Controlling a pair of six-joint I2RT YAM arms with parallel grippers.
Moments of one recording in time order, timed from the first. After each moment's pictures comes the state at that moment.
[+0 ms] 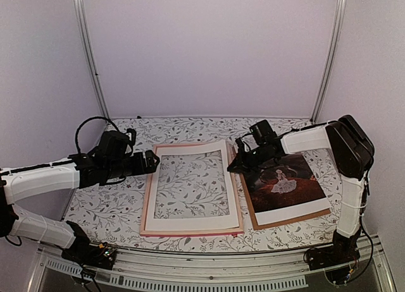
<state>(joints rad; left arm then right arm) -0.64 1.18 0.68 -0.15 -0.20 -0.61 0.56 2.02 1.26 -0.16 -0.57 0.62</state>
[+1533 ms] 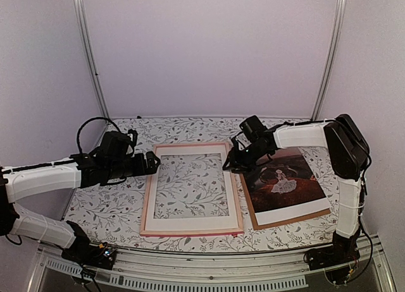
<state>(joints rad) -0.64 1.20 0.68 -0.15 -0.20 -0.60 0.62 2.05 1.42 -0.40 -0.39 0.59</state>
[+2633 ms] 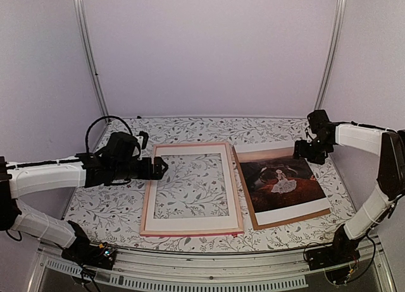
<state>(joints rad) -0.69 1.23 0.69 -0.14 -0.13 -0.51 0.17 1.59 1.06 -0.56 0.07 0.36</state>
